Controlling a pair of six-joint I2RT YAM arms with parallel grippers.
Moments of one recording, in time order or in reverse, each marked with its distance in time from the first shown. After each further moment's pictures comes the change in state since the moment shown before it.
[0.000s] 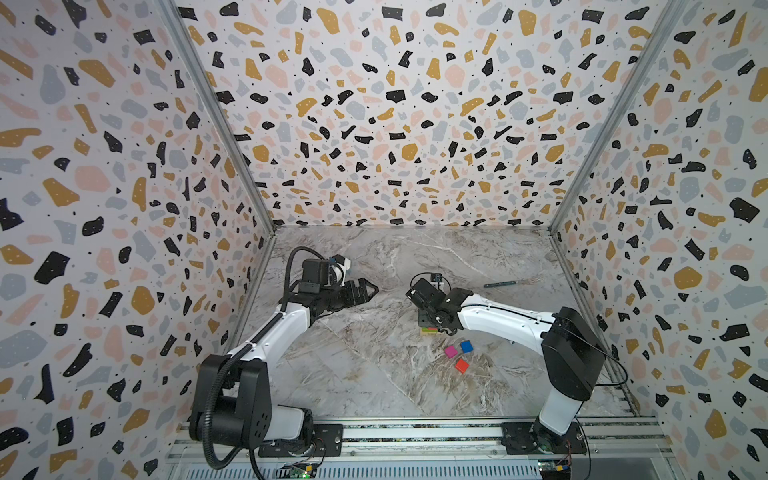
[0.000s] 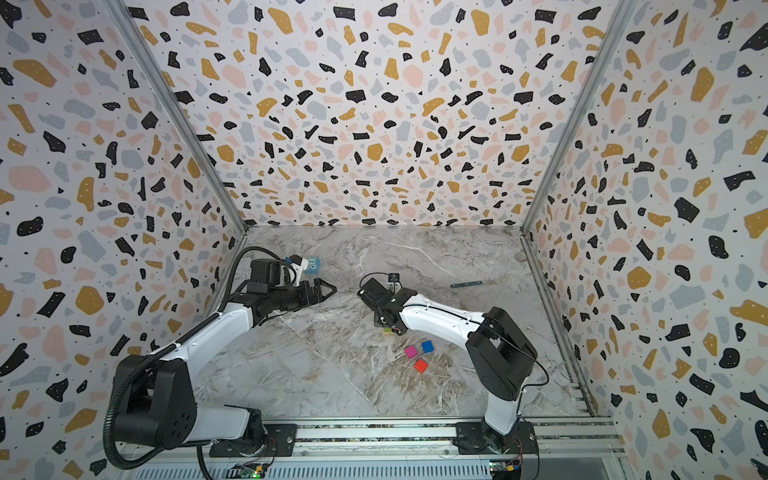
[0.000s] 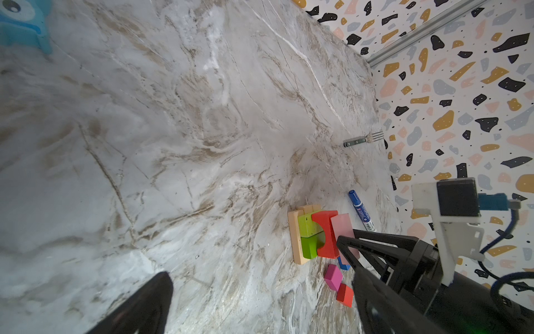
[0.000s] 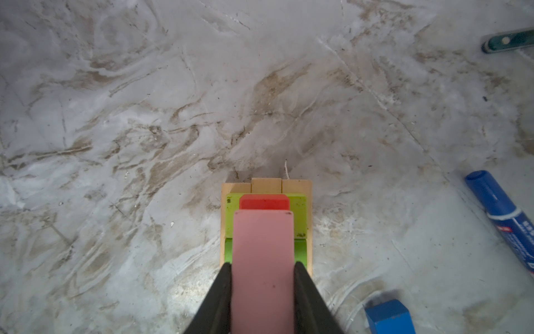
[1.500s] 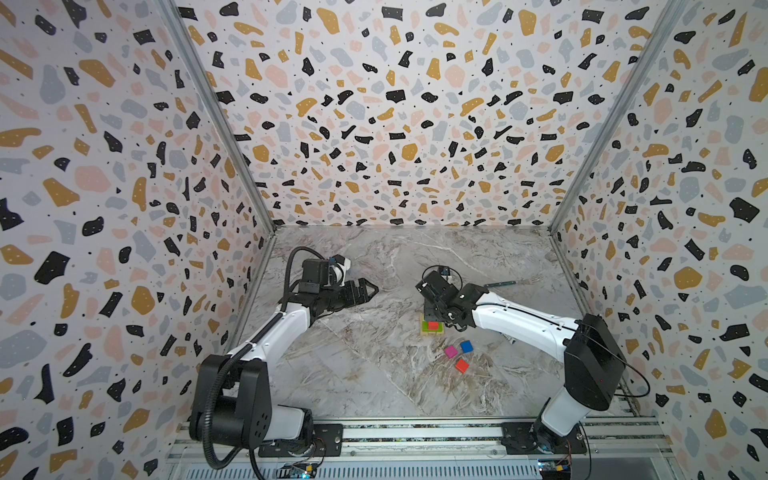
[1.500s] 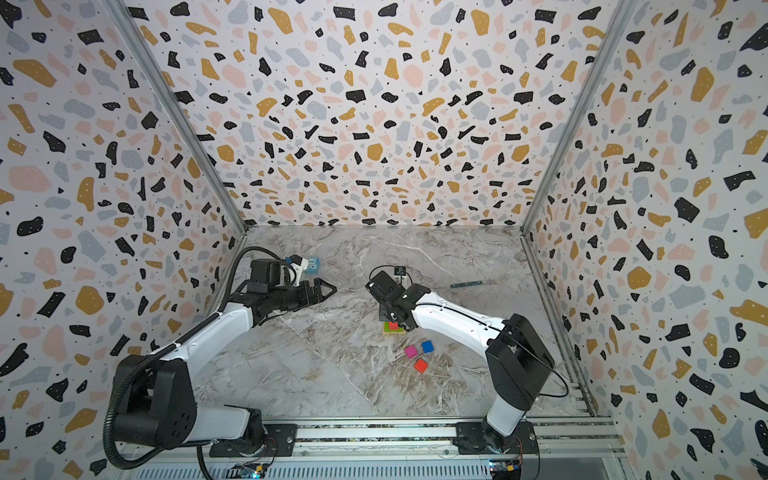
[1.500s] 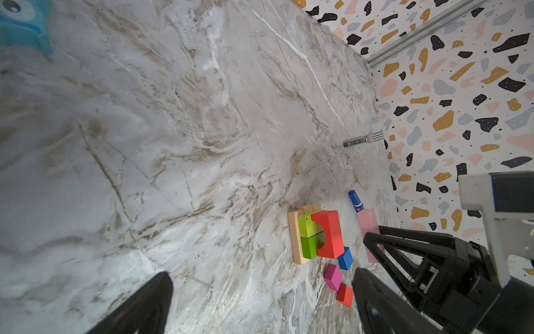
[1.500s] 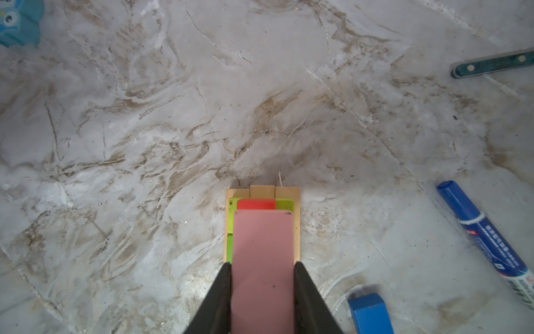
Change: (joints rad) left arm 0.000 0.000 0.000 0.000 0.000 0.000; right arm -0.031 -0.099 -0.016 -0.006 -0.028 -0.031
